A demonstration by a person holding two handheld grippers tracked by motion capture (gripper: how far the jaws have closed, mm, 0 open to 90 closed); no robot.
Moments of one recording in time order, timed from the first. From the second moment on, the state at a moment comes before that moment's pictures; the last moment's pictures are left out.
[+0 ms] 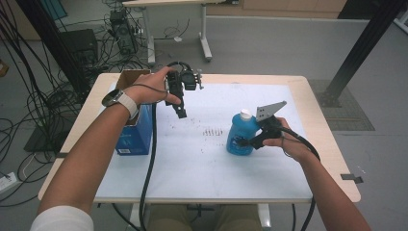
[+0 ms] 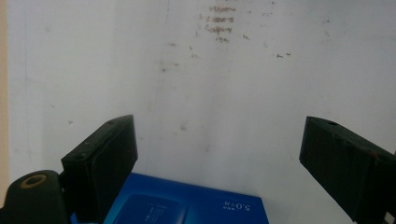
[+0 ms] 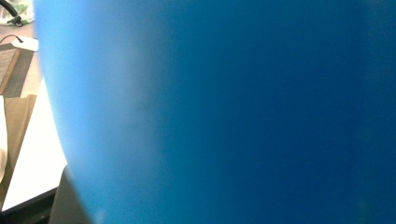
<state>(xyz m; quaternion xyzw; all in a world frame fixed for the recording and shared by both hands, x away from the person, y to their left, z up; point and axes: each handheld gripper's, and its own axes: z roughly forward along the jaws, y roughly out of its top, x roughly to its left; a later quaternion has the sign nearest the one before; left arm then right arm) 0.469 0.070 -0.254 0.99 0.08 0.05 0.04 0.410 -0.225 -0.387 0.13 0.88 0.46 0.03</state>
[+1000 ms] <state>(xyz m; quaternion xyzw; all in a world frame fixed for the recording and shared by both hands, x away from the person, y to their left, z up) 0.469 0.071 -0.256 0.99 0.08 0.05 0.04 0.411 -0.224 -0.390 0.12 0.88 0.46 0.03</state>
